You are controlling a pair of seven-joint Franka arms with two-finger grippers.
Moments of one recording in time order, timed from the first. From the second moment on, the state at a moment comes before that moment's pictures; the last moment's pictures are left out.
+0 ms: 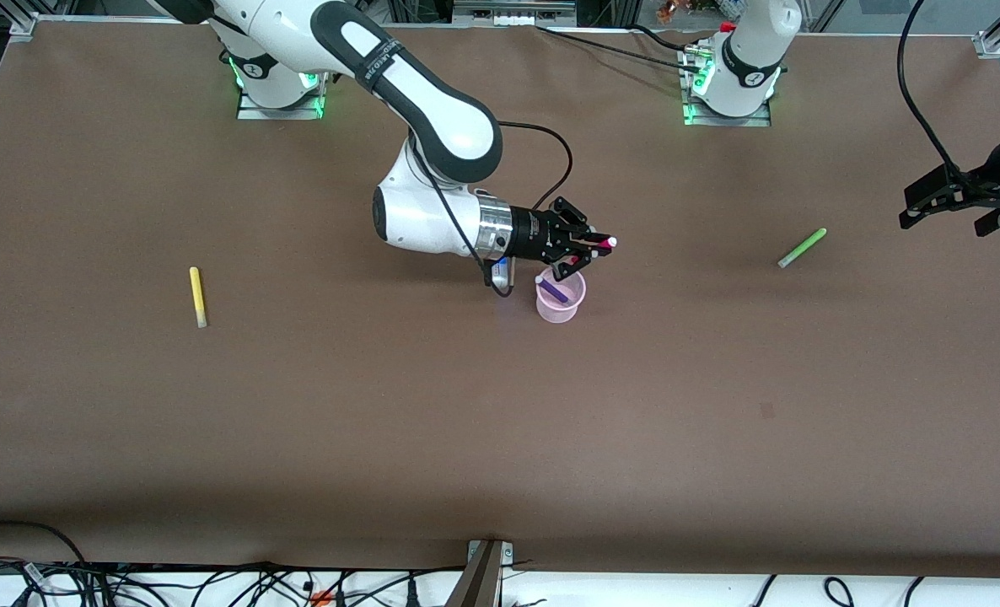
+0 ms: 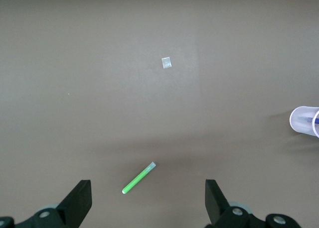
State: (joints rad) left arm -0.06 -0.02 0.12 -1.68 -0.01 1.68 0.15; right arm 0.51 0.72 0.39 -1.46 1.26 2.55 1.29
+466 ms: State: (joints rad) left arm -0.04 -0.03 0.13 -1.65 -0.01 1.69 0.15; right arm 0.54 0.83 0.39 -1.39 1.26 2.61 1.24
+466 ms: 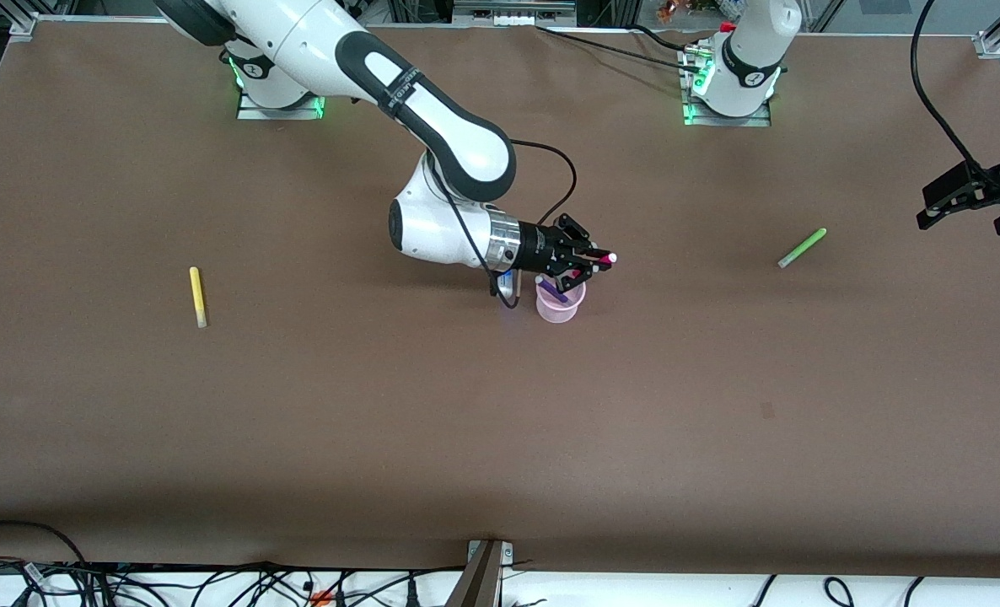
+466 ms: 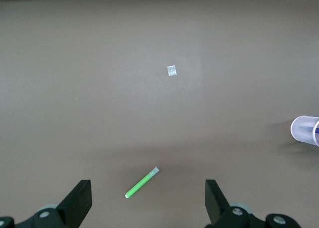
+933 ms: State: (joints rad) left arm -0.04 -0.03 0.12 -1.65 -0.01 1.69 0.15; right arm 0.56 0.86 0.37 -1.38 1.26 2.63 1.21
